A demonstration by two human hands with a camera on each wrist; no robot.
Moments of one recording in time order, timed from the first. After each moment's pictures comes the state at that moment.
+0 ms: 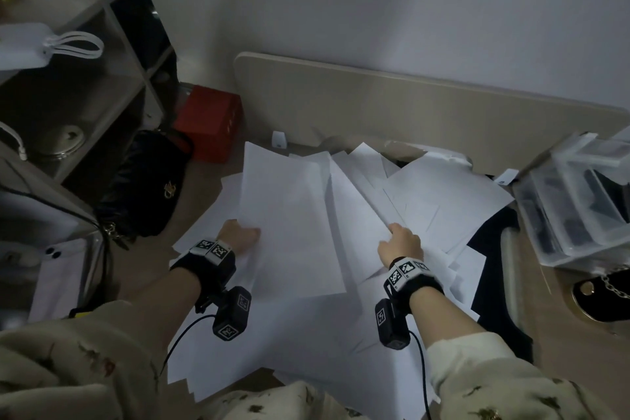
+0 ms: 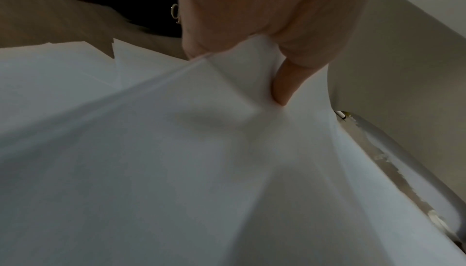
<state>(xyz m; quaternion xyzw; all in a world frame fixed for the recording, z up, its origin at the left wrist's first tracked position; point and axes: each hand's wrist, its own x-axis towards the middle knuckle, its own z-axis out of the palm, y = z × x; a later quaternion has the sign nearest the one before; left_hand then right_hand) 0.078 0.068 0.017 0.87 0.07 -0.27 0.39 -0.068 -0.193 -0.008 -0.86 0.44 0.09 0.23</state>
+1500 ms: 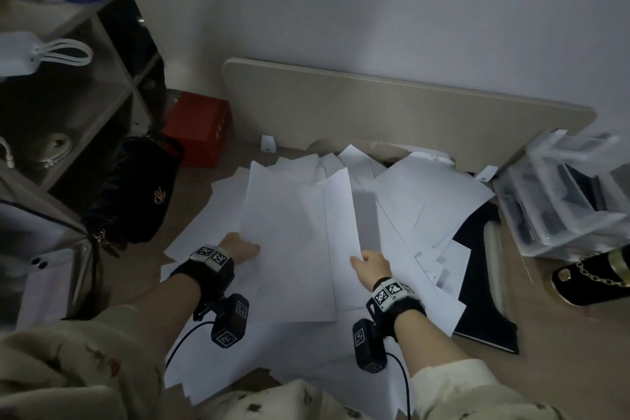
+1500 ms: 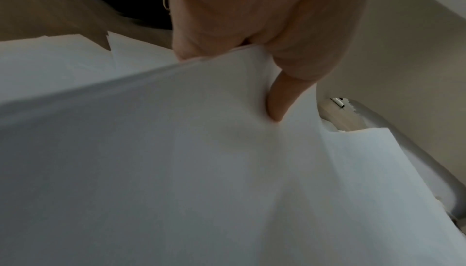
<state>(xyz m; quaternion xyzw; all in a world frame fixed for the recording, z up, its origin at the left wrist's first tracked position) 0.067 0.070 0.008 0.87 0.04 -0.38 0.31 -0.094 -0.148 -0.024 -0.80 0.44 0.09 0.41</state>
